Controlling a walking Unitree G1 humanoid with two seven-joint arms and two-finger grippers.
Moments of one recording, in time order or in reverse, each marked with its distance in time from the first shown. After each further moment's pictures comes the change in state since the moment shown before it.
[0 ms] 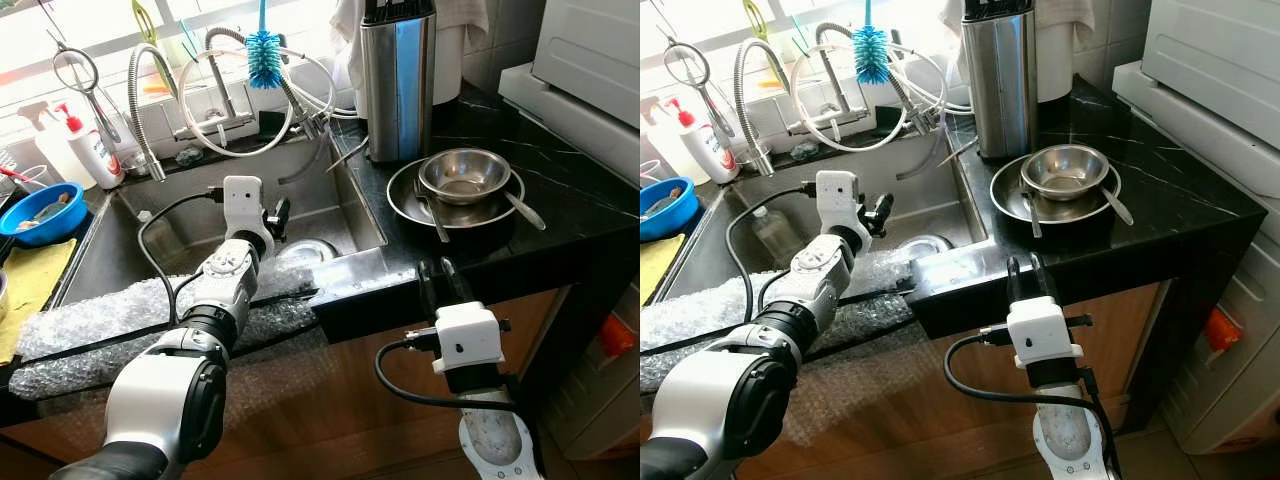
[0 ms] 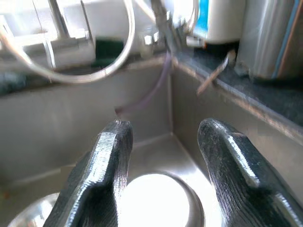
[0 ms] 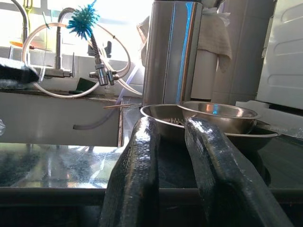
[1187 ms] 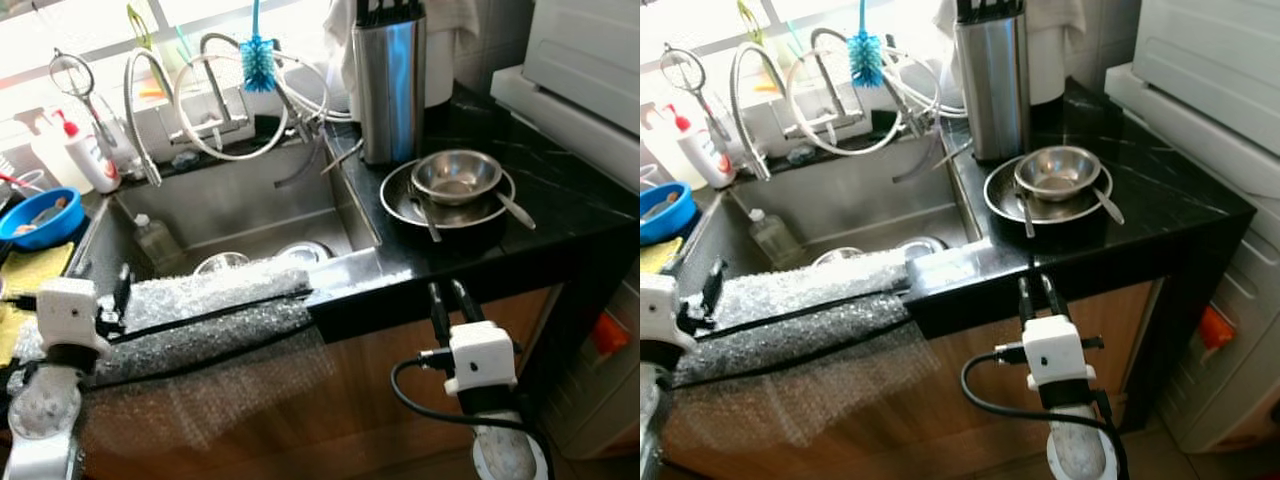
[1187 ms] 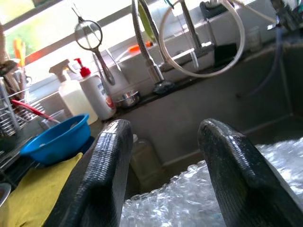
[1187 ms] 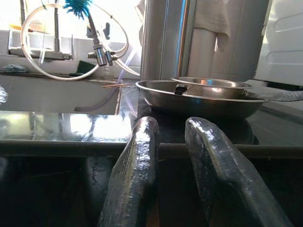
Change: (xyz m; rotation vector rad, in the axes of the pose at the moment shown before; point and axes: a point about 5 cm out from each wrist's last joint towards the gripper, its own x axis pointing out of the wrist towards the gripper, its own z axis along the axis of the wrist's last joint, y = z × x) left arm -0.182 0.117 -0.012 0.344 -0.118 0.253; right arm -0.019 -0.007 -0.014 0.024 0.074 0.007
